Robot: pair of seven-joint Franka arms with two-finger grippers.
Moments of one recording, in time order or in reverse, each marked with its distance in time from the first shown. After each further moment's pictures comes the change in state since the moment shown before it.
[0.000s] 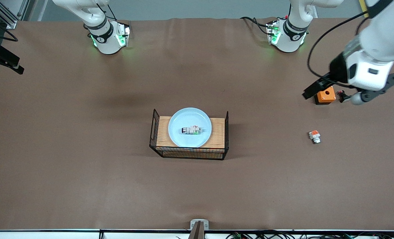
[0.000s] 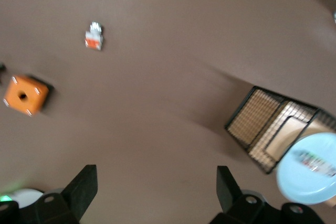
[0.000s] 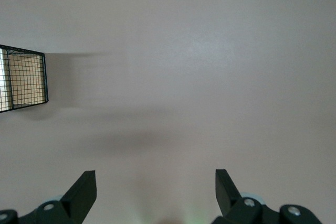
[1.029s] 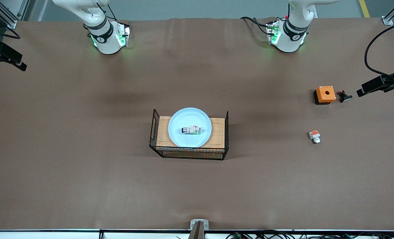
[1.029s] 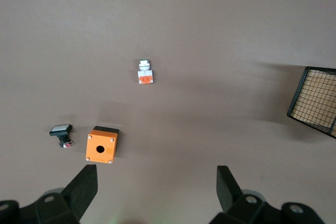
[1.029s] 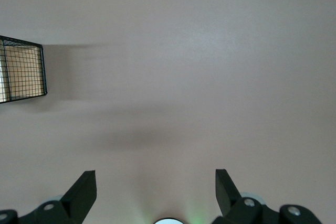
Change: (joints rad) left arm 0.277 0.000 0.004 -0.025 0.015 -0.035 0.541; right arm -0.001 -0.036 -0.005 -0.053 0.001 -0.004 0.000
